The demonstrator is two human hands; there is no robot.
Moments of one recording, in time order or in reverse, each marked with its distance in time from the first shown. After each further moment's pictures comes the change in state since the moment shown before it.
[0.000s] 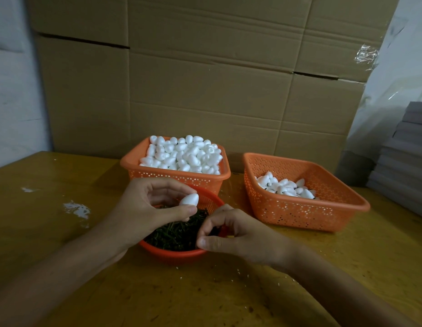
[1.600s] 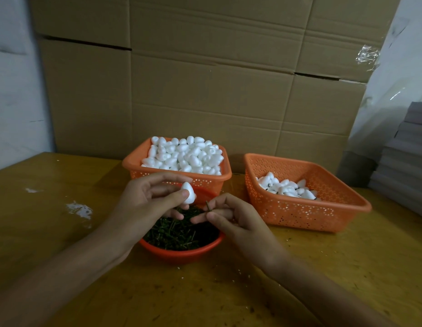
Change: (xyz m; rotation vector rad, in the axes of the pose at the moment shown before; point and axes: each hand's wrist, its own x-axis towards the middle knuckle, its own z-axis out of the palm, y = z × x) left_hand 0.000 -0.004 0.004 -0.192 0.103 -0.072; right_hand 0.003 0.018 0.019 0.281 0.327 0.052
